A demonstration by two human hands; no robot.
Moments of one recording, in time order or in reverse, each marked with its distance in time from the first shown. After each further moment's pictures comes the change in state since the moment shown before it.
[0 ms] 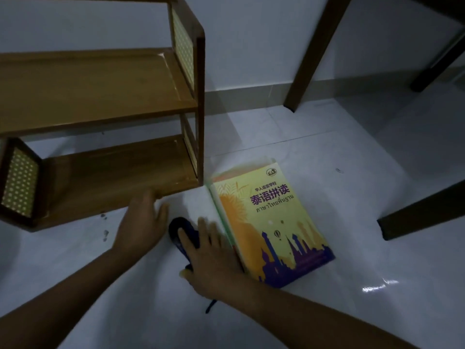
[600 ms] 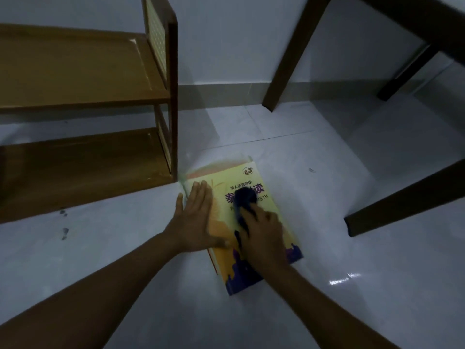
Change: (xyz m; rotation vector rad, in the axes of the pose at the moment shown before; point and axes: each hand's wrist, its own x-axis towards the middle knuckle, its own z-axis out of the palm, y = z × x) left_hand 0.006 0.080 0.092 0.192 -0.572 0.335; right_hand -0.055 0.116 -0.047 -0.068 0.485 0.362
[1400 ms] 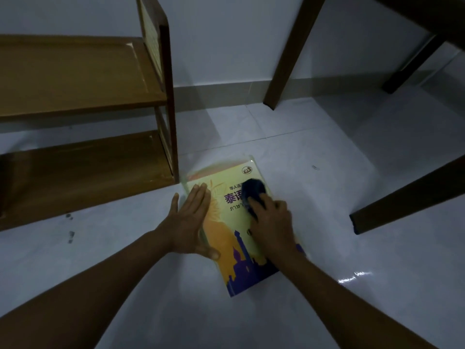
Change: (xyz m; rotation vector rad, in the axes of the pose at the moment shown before) left_hand -0.007 -0.015 -0.006 0.147 -0.107 0.098; right_hand 0.021 0.024 0.002 -0.056 0.101 -0.010
